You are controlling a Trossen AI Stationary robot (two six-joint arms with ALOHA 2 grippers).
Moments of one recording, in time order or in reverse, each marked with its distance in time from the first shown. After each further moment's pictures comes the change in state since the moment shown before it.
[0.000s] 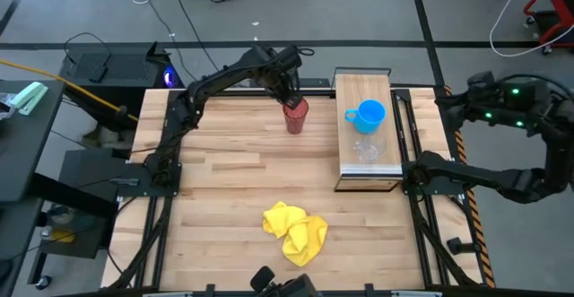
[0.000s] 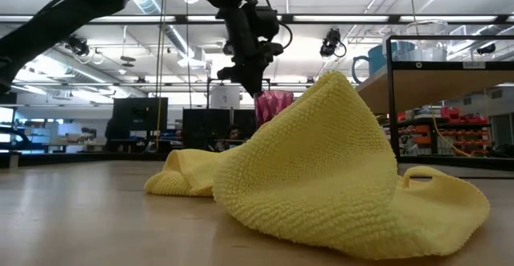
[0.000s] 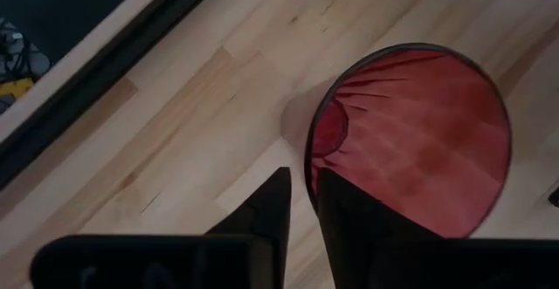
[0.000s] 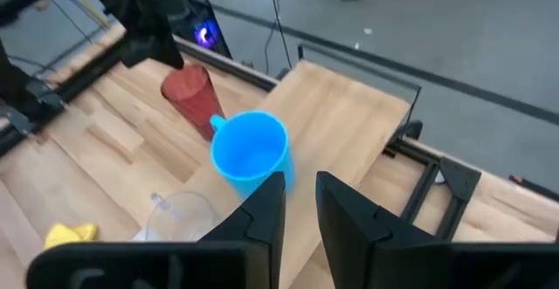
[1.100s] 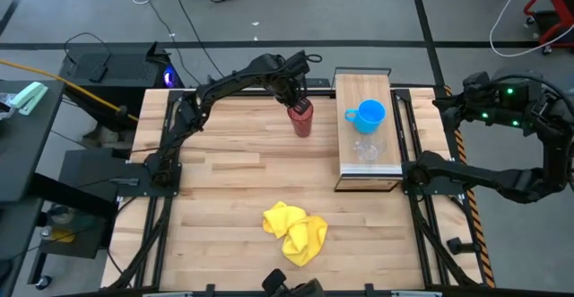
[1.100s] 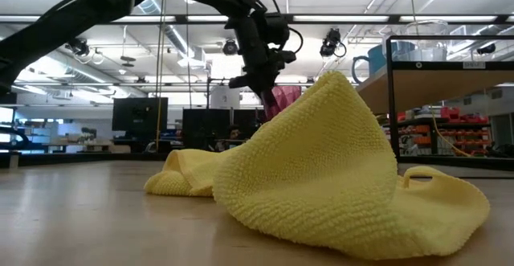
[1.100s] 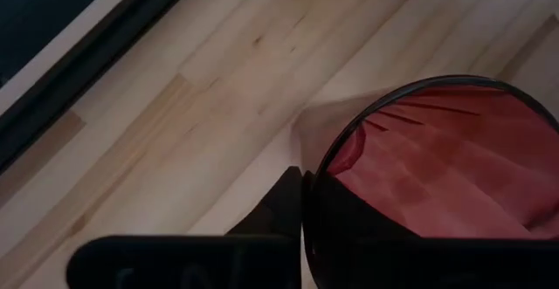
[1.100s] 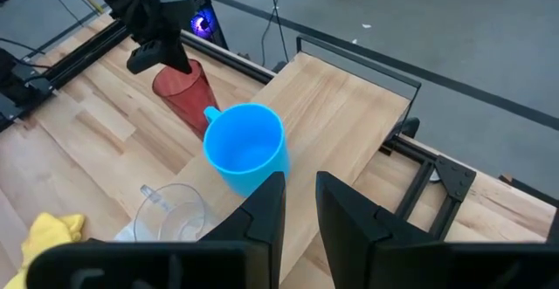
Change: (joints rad) left arm -0.036 0.055 0.001 0.102 0.016 -0.009; right arm 0.000 0.000 -0.035 0.008 0.000 -0.034
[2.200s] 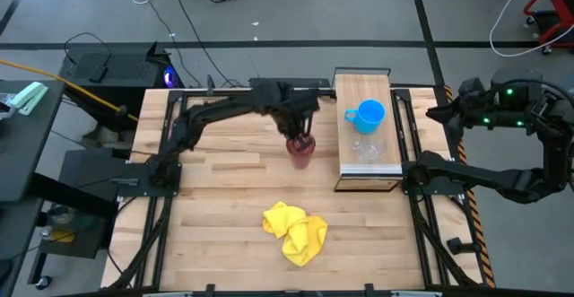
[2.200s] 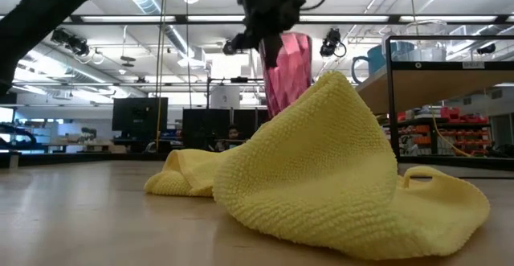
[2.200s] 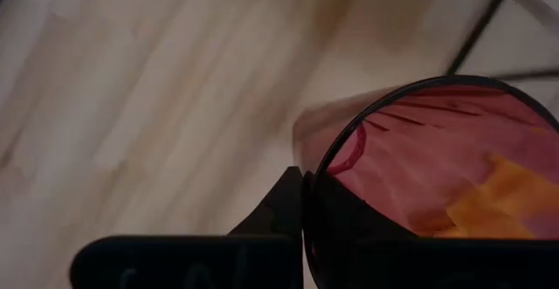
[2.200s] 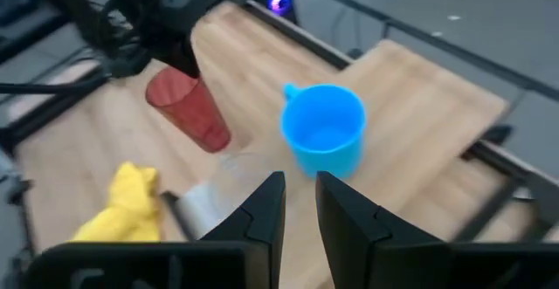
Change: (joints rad) left arm -0.281 -0.108 0.039 -0.196 -0.056 -0.039; right arm 0.000 -0.001 0.000 -0.008 -0.236 -0.069
